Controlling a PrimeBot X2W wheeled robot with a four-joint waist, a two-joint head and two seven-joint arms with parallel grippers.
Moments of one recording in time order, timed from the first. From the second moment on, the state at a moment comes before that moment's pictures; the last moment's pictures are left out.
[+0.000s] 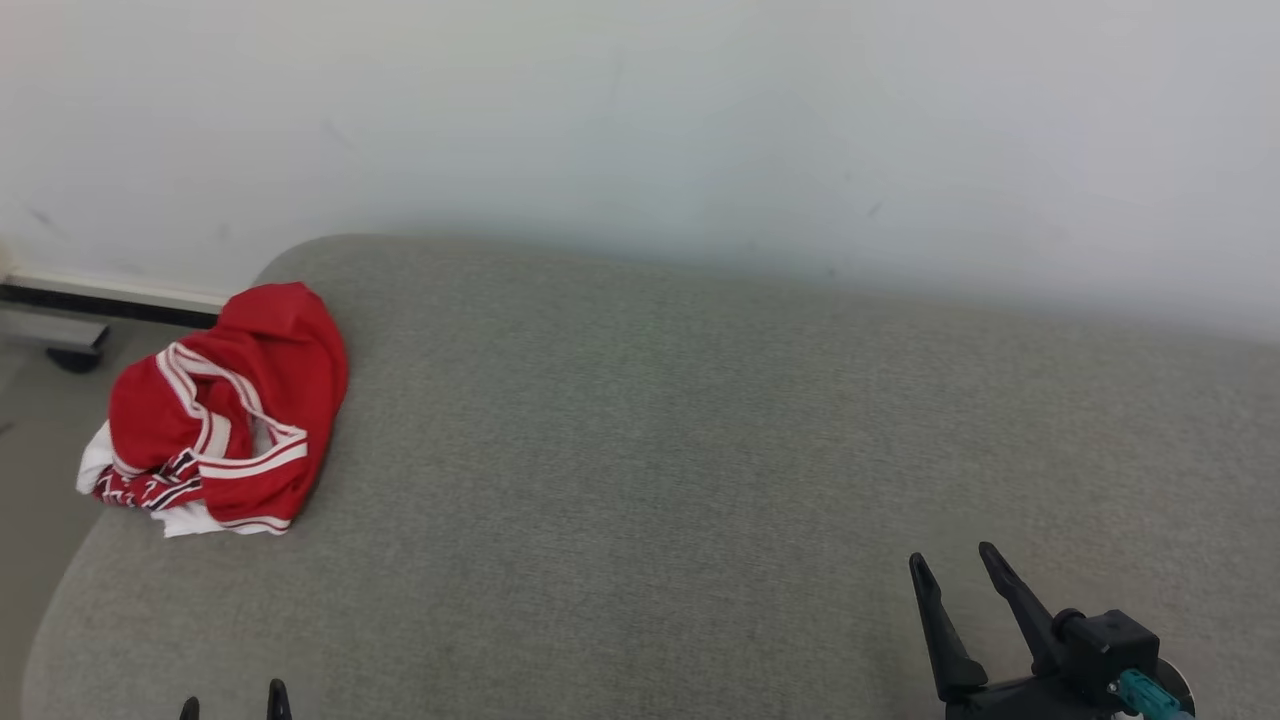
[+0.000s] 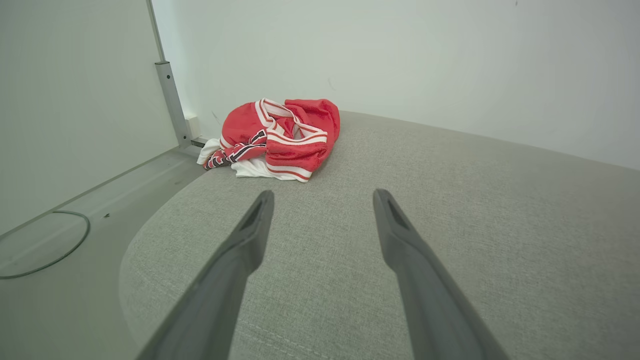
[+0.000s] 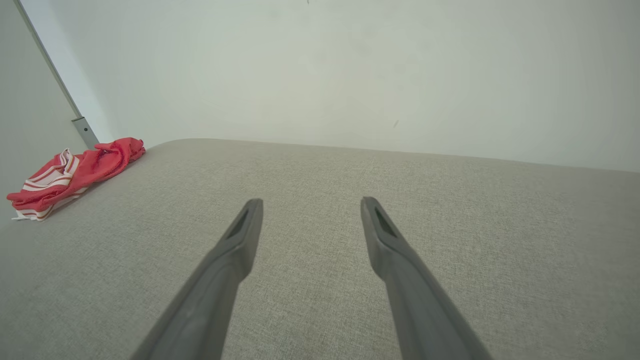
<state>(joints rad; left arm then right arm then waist) 0.18 0.05 0.15 0.14 -0.16 -0.08 -0.26 -0.08 -0.18 0.19 0.36 0.29 0.13 -0.26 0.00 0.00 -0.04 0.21</state>
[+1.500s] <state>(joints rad) -0.10 0.13 0.22 0.22 -0.32 -0.10 -0.10 -0.12 -0.20 0.25 0.33 0.29 0.13 -0.23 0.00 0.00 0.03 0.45</state>
